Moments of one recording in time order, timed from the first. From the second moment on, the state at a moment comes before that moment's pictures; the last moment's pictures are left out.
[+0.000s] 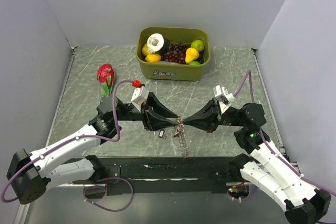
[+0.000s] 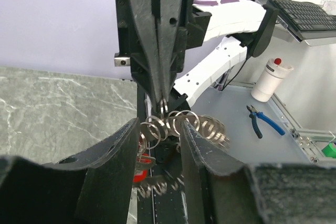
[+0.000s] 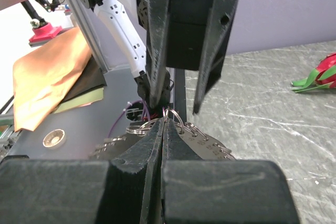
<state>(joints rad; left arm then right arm) -0.82 1.01 0.71 0.60 0.82 -0.44 0.52 0.66 0.60 0.41 -1.01 0.46</state>
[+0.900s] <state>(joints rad) -0.82 1.01 0.76 0.55 0.81 -0.47 0.52 0.65 0.60 0.37 -0.93 0.46</state>
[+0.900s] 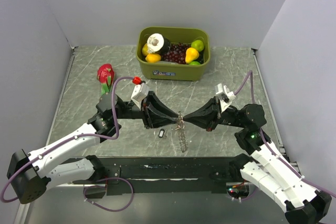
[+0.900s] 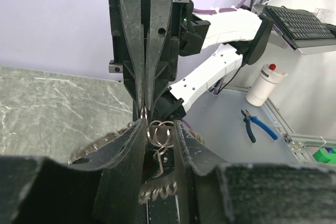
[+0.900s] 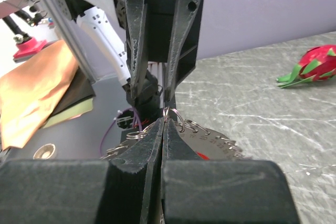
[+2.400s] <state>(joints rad) -0.83 1.04 0.76 0.44 0.73 -0.38 0.52 0.62 0.58 0.37 -0.92 0.46</state>
